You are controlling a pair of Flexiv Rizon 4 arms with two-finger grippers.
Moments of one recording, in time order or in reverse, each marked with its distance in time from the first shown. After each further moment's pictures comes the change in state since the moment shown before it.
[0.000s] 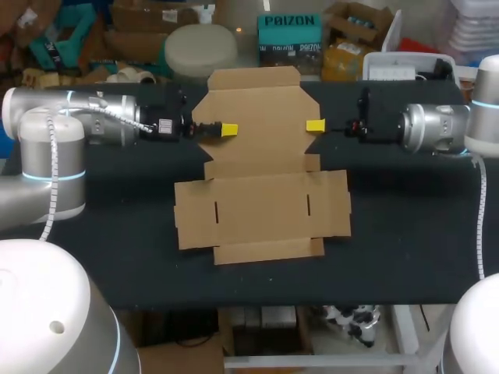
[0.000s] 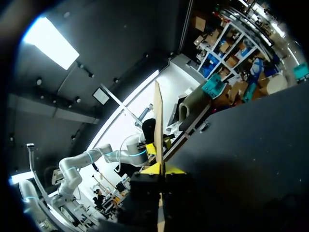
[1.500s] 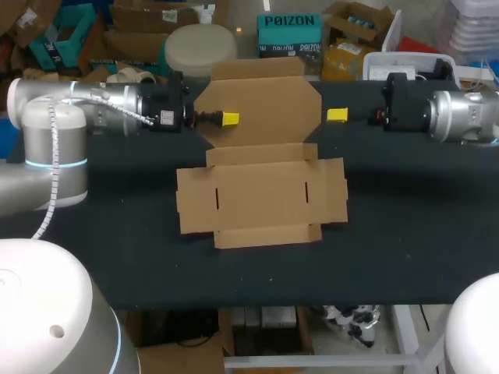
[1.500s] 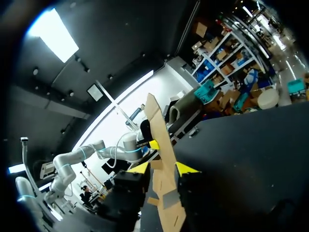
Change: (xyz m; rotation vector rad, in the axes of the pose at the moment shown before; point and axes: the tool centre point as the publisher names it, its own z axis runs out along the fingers) left arm -0.008 -0.021 0.005 0.011 0.036 0.100; right arm 0.014 0.023 -0.047 -0.002 -0.115 -0.075
